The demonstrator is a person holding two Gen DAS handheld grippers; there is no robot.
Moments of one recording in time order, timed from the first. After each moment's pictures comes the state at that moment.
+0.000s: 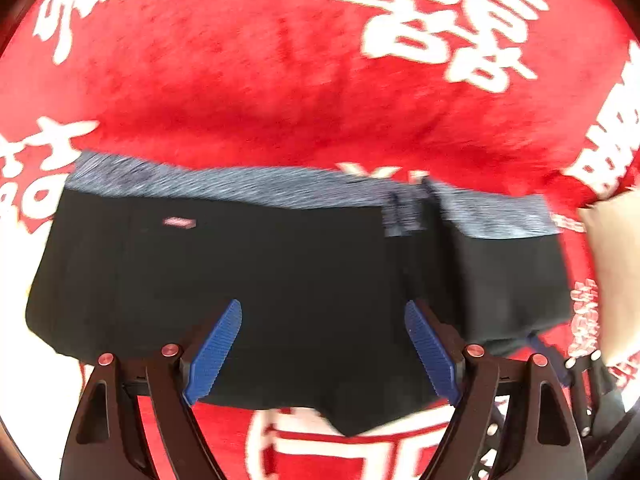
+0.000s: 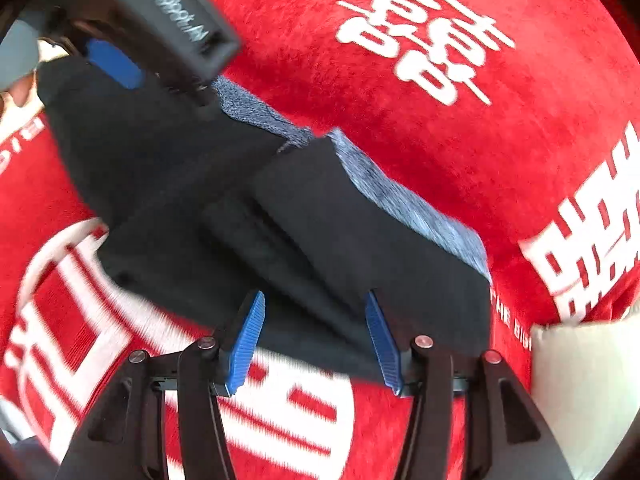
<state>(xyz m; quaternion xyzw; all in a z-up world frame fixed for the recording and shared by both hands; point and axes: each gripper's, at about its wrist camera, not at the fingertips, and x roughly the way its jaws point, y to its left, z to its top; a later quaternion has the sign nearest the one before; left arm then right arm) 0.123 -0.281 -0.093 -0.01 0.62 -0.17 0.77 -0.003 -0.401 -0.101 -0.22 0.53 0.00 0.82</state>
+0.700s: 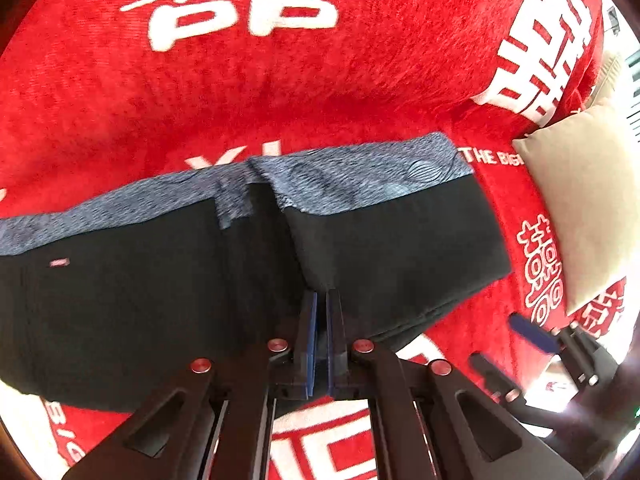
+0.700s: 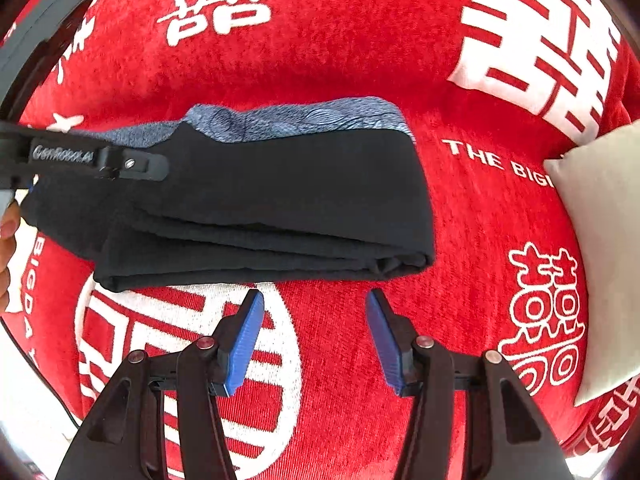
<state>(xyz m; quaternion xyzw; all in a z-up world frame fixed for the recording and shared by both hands) 0.102 -0.373 -0.090 0.05 0.64 -0.27 0.72 -0.035 -0.519 -0.077 0.04 0.59 -0.08 0.81</state>
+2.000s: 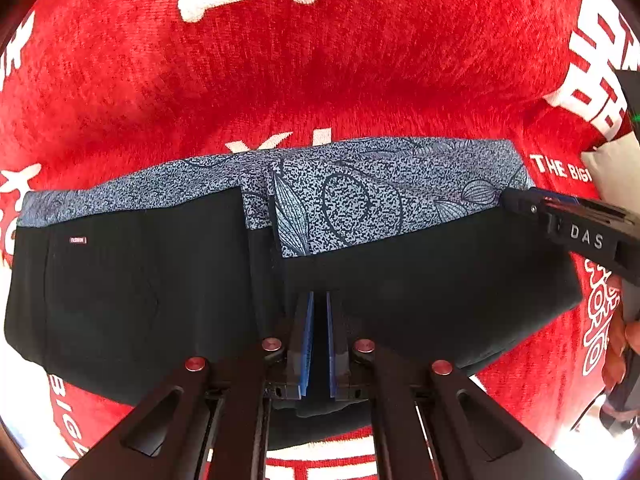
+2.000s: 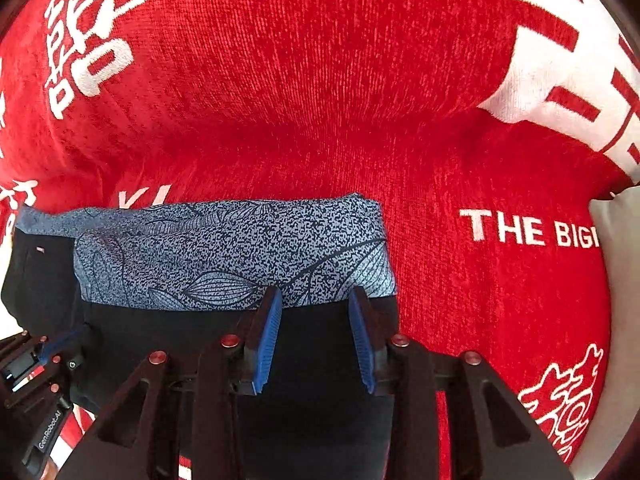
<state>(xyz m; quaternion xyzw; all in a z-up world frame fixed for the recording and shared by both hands) 0.108 -0.393 -0.118 0.07 0.64 -0.17 0.75 0.107 -0.596 -0.129 0.09 0.62 -0.07 0.77</state>
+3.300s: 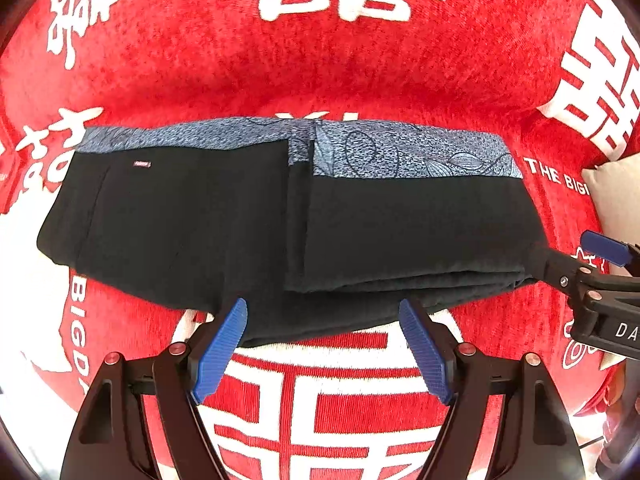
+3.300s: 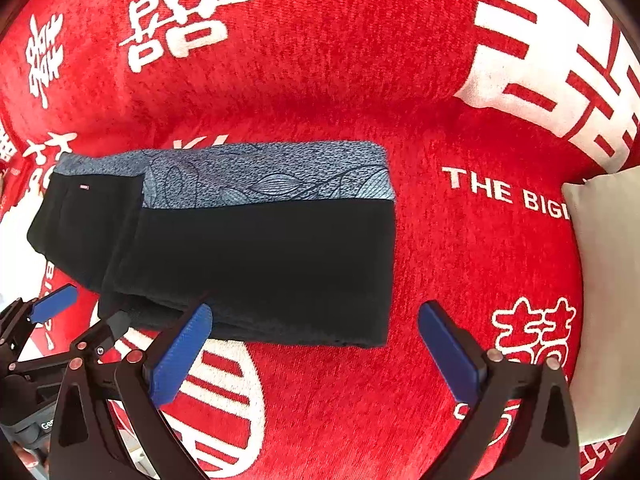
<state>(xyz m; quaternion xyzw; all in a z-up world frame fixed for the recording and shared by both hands) 0.048 -0.372 -0.065 0.04 0.64 -0.09 0.76 0.039 -0.552 -0.066 0.06 0.64 -0.03 0.77</state>
